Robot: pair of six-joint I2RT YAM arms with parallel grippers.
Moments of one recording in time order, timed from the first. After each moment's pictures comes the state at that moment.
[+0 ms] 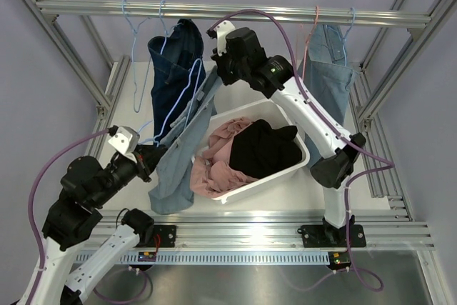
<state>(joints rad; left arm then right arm) -0.52 0.40 0.98 -0.71 0.16 -0.07 0.75 1.98 2.33 -0.81 0.13 0.00</state>
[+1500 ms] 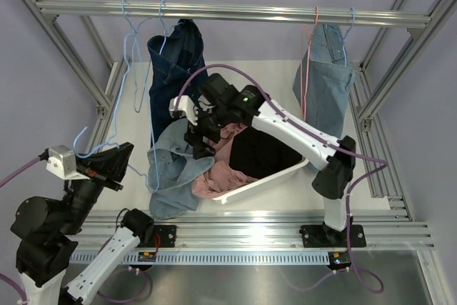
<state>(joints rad) -0.52 0.24 1.09 -0.63 -0.08 -0.24 0.95 1.95 2.04 -0.96 -0.54 -0.38</state>
